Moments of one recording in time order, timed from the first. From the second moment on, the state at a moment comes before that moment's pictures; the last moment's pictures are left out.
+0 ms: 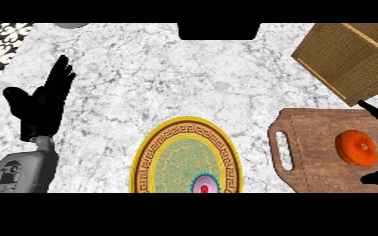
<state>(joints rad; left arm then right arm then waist) -0.22 0.24 0.13 -1.46 0.00 0.08 0.16 -0.03 -0.57 -0.29 -1.28 0.53 0.42 -0.30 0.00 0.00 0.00</state>
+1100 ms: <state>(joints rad) -0.20 0.21 0.14 -1.48 -0.02 0.06 0.16 -0.08 -0.55 -0.19 -1.15 0.70 0.39 -0.44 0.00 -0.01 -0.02</state>
